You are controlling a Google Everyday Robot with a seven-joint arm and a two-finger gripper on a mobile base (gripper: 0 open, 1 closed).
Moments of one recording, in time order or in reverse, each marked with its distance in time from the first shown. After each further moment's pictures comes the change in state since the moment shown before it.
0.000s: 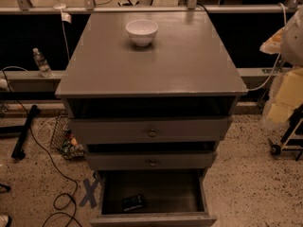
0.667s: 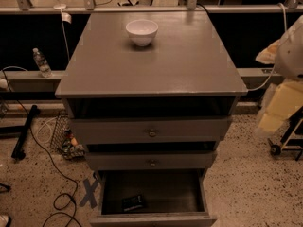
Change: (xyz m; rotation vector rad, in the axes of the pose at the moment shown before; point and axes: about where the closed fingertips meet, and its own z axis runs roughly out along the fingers) arm 0.000 0.008 0.021 -0.002 -0.034 0.027
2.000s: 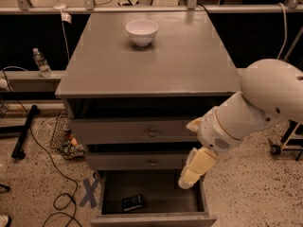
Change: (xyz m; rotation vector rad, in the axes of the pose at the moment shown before) arm -0.066 0.096 0.187 -0.311 -0.274 0.062
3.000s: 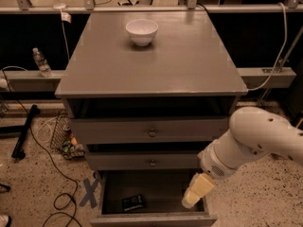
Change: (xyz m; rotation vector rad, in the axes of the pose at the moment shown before) arm 0.094 -0.009 0.091 -0.026 0.100 0.220
